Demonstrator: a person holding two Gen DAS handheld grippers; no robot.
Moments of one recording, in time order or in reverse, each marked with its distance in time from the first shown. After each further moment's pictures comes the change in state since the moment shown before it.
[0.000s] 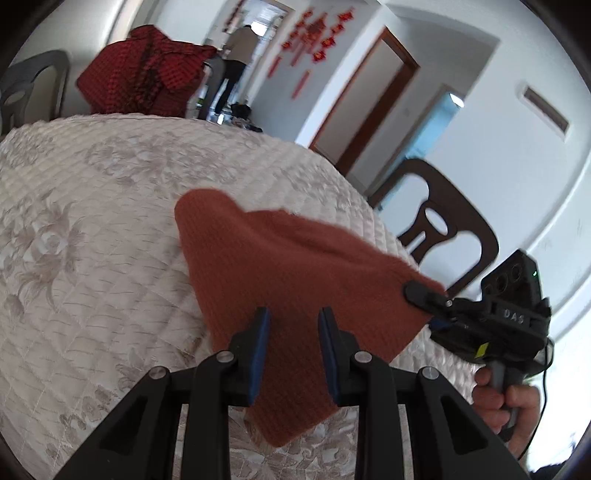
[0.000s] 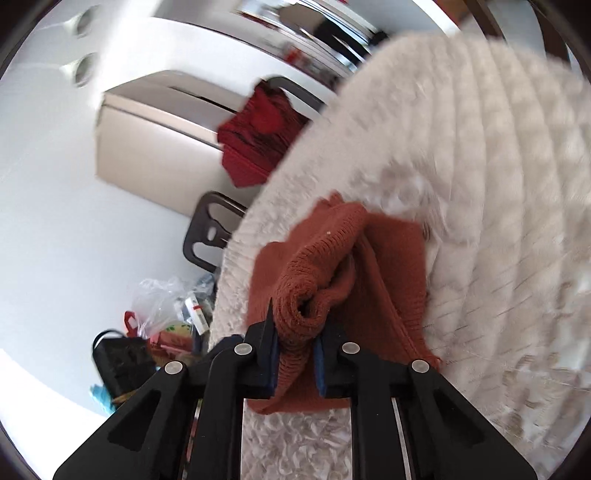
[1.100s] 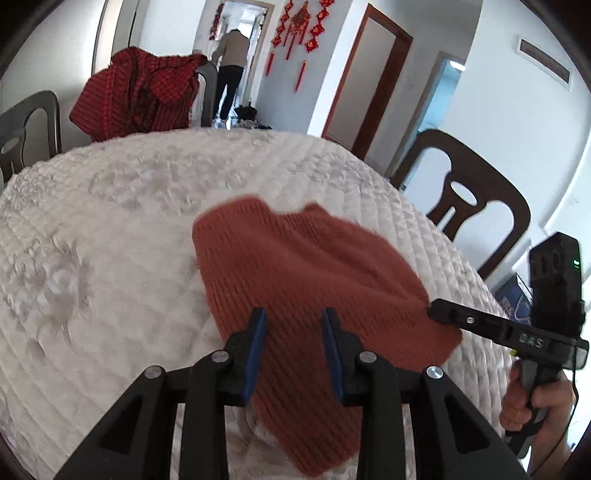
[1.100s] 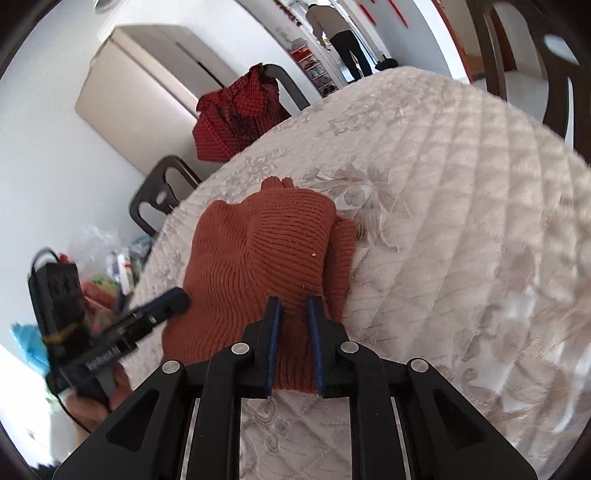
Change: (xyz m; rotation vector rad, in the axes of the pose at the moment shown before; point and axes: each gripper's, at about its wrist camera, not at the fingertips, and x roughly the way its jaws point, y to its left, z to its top) left arm 0.016 -0.004 0.015 0.127 0.001 0.158; right arm 0.010 0.000 -0.007 -0.274 0.023 -0.273
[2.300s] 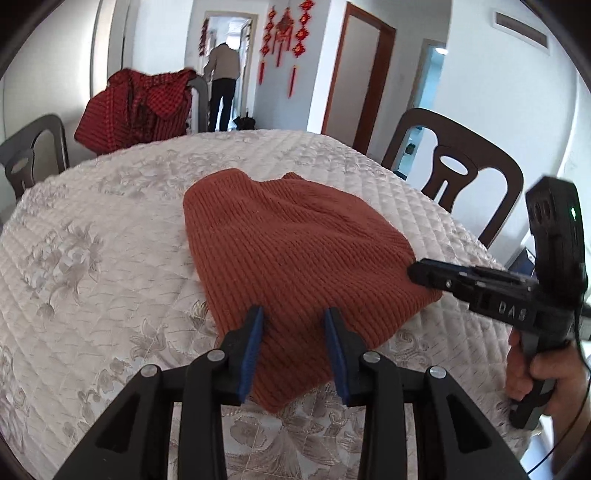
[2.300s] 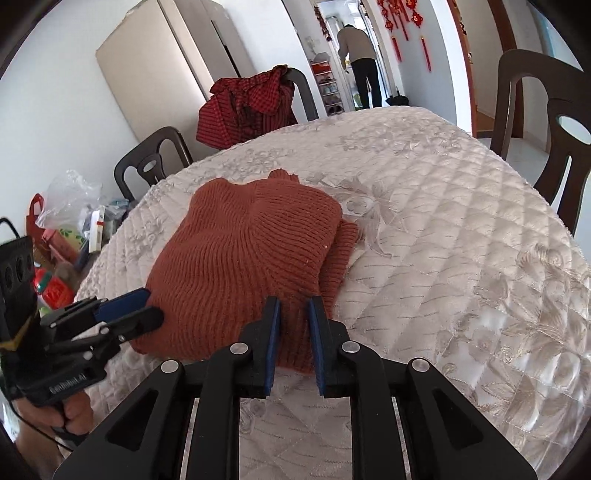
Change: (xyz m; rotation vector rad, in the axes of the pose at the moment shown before) left arm -0.021 -0.029 -0.051 0.075 -0.013 0.056; right arm -0.004 0.023 -0.029 -0.220 -0.034 -0.143
